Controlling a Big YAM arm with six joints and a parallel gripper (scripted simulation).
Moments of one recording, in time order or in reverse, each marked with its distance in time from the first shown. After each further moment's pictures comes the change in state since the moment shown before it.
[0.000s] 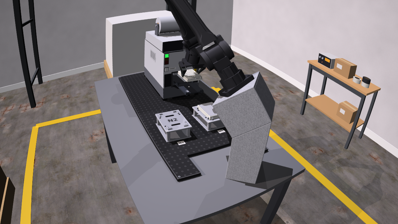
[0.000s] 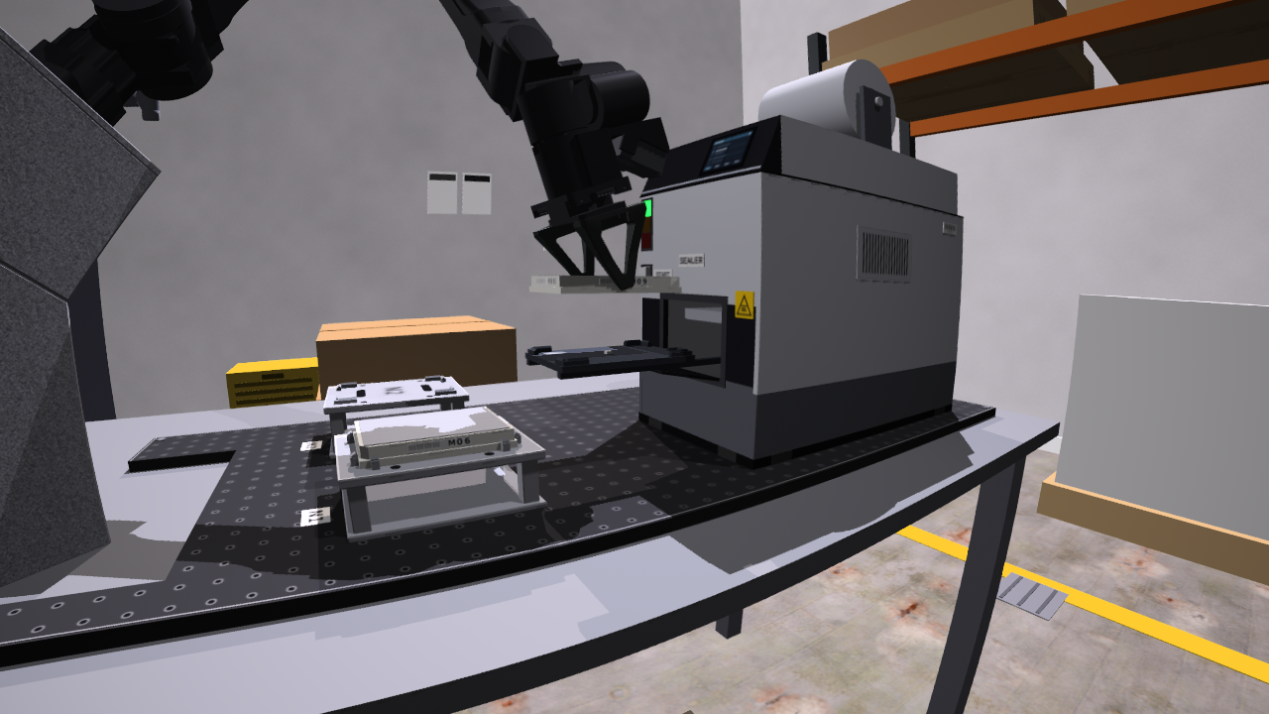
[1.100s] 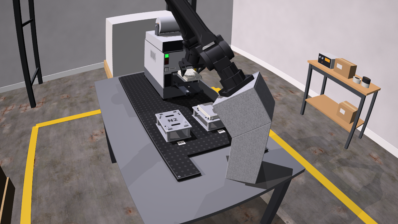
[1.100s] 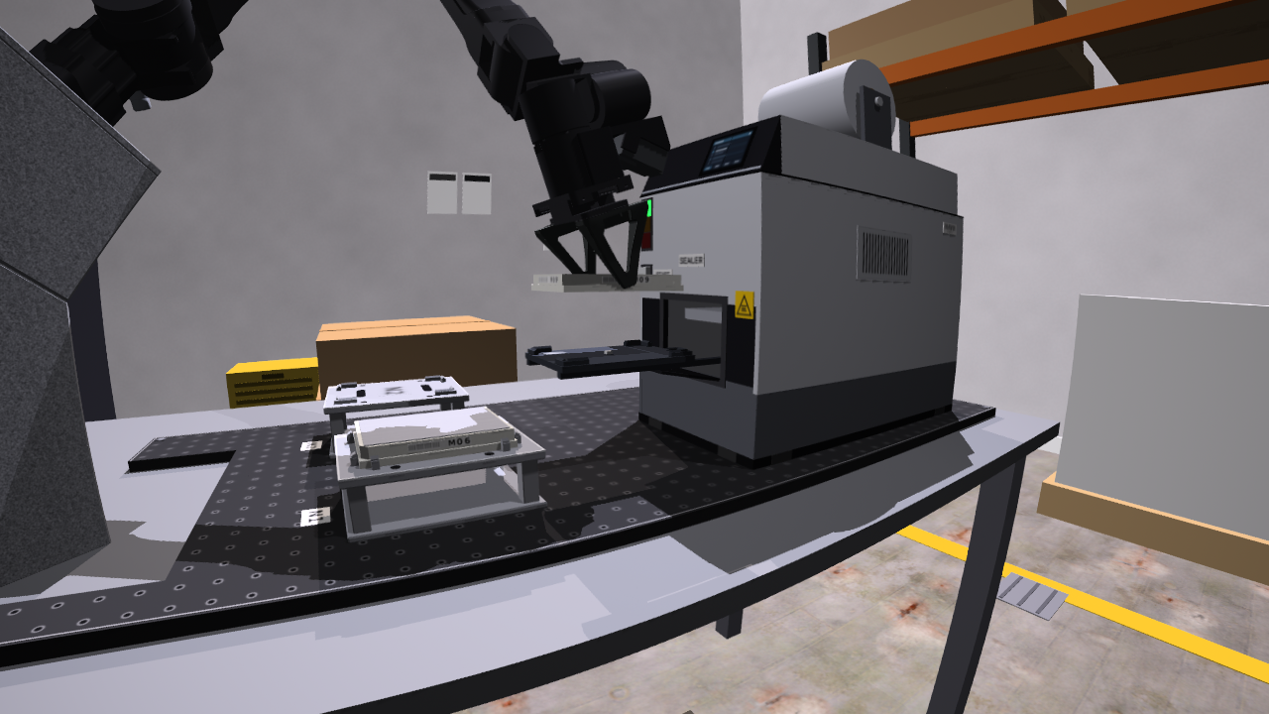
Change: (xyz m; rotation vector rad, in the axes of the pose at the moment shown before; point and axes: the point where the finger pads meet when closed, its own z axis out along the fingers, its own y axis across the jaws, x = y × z) arm -0.003 0.000 -0.001 -0.002 -0.005 -0.005
